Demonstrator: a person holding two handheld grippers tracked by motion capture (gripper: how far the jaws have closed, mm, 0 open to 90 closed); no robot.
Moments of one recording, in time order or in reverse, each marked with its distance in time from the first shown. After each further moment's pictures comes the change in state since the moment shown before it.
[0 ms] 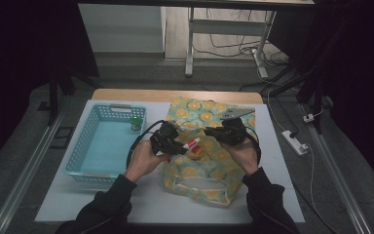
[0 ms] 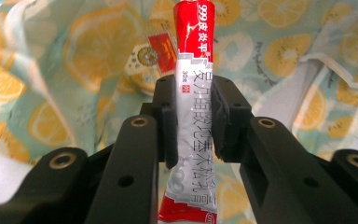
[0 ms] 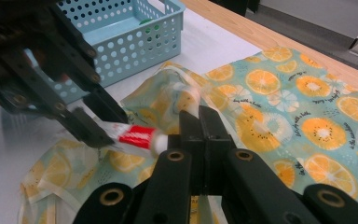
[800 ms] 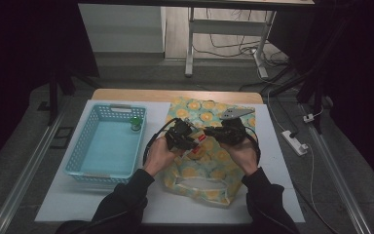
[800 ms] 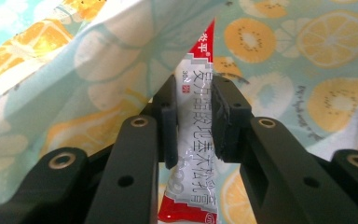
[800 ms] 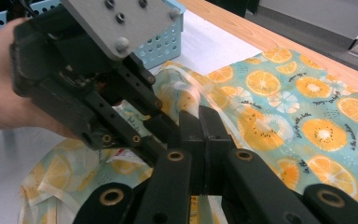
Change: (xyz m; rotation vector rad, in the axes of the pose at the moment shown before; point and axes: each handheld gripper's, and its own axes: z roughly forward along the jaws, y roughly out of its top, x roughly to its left) left arm 0.008 0.025 0.040 -0.032 0.087 0.004; right arm 0.001 0.000 0.001 -0.005 -0.003 0.004
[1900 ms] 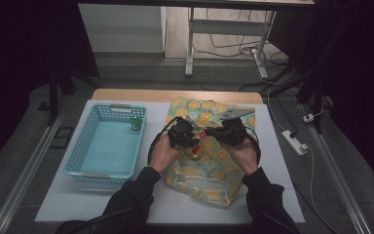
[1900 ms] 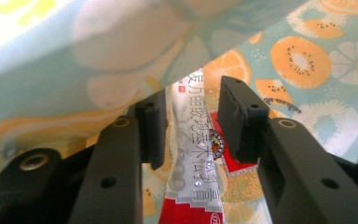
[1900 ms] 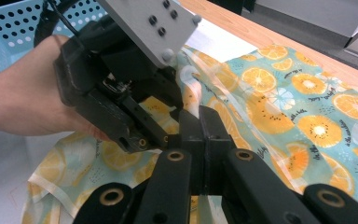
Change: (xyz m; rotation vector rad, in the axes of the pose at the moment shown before) left arm 0.012 0.002 0.019 -0.045 0.073 -0.015; right arm -0.003 -0.002 0.001 0.006 -0.013 0.000
